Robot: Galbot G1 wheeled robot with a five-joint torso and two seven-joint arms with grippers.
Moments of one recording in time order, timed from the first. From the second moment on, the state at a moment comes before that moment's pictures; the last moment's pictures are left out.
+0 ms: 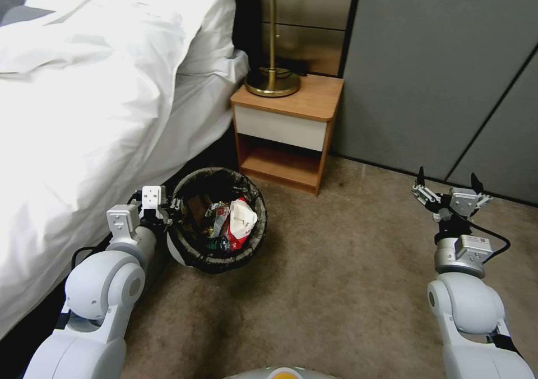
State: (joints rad) left arm 1.34 -1.25 -0.65 -2.22 -0.45 0.74 -0.12; right arm -1.37 1.40 0.73 2.00 0.05 0.00 0.19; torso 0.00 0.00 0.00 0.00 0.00
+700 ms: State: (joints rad) left arm 1.33 -1.26 -0.64 -2.21 -0.45 0.73 -0.11; right arm -1.36 1.39 0.71 1.98 0.05 0.00 0.20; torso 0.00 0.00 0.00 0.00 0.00
